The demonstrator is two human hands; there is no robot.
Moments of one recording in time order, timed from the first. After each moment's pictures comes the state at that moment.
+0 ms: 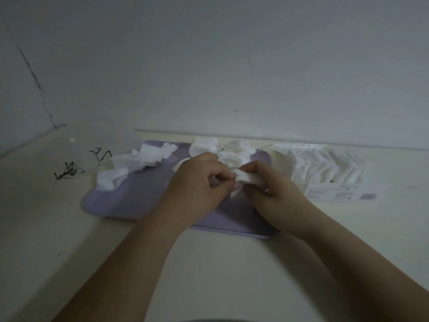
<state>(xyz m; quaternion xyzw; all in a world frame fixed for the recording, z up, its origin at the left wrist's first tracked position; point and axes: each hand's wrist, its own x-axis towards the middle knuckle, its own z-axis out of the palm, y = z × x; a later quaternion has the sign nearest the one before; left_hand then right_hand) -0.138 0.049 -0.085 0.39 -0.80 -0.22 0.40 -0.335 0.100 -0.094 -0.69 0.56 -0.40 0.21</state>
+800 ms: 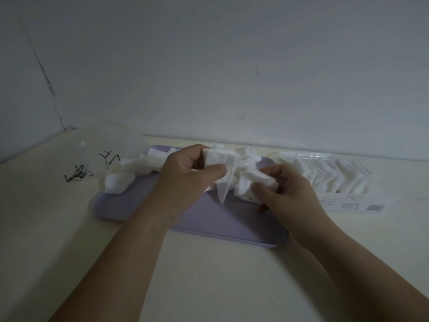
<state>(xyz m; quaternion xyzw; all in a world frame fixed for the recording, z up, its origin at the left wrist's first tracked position) -0.119 0.051 -0.057 0.40 -0.64 -0.43 0.50 -0.331 0.100 -0.090 -0.53 0.57 -0.54 0.31</state>
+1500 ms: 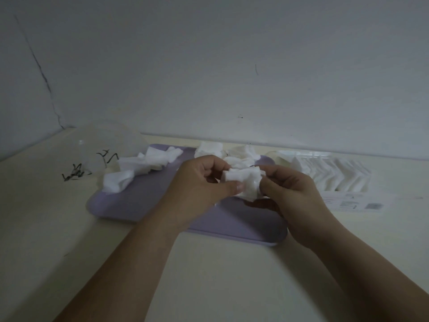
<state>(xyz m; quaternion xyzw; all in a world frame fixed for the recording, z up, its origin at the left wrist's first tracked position) -0.133 0.055 -0.074 0.38 -0.65 -0.47 0.46 -0.330 0.106 -0.081 -0.49 0.45 -0.58 0.47</state>
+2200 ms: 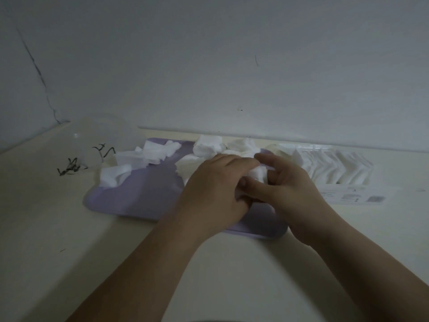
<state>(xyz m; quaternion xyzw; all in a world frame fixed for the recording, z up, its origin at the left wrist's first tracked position) -0.156 0.071 -0.078 0.34 -0.86 -0.06 0.38 -0.322 0.110 -0.076 -0.53 0.50 -0.52 0.44</state>
